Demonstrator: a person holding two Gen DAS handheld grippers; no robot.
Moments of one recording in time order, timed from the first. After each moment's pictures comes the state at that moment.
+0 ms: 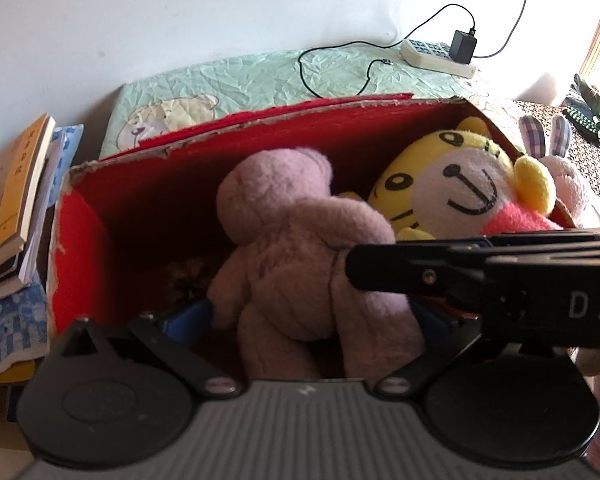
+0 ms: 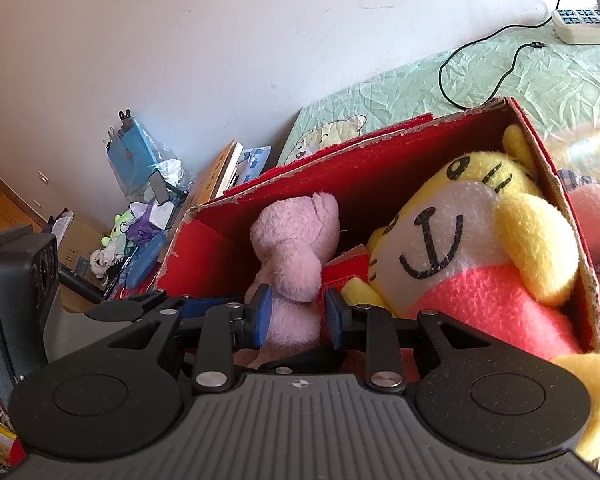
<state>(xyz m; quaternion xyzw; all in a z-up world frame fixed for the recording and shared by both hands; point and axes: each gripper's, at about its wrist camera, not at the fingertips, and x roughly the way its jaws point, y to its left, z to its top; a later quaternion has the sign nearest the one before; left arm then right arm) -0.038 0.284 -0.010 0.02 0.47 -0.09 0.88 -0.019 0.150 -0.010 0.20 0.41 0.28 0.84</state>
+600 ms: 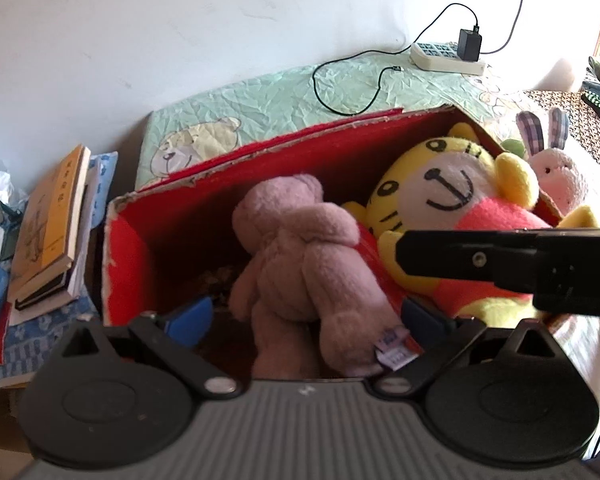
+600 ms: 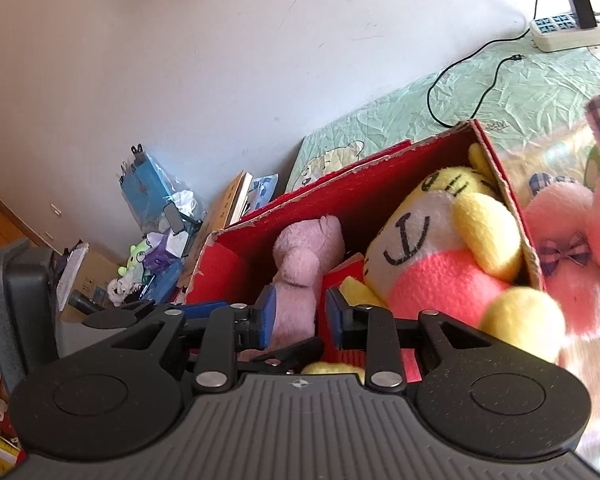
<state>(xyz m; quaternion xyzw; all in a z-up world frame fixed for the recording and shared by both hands) -0.062 0.266 0.018 0.08 0.45 -0.05 0.89 -0.043 0.122 0.006 0.25 0.38 0.28 0.85</state>
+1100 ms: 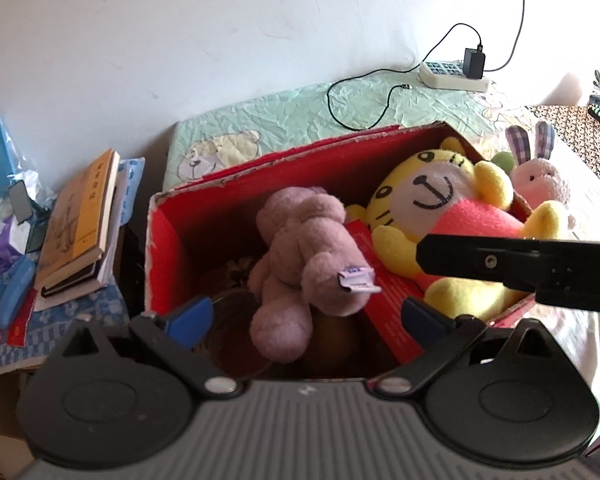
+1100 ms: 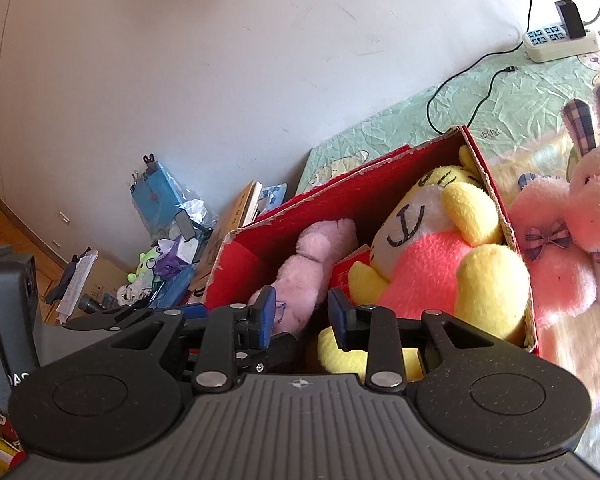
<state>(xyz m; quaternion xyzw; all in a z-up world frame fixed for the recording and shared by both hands) -0.101 0.264 0.042 0.07 0.43 -0.02 0.90 -0.073 0.116 0.016 0.25 0.36 0.28 0.86</state>
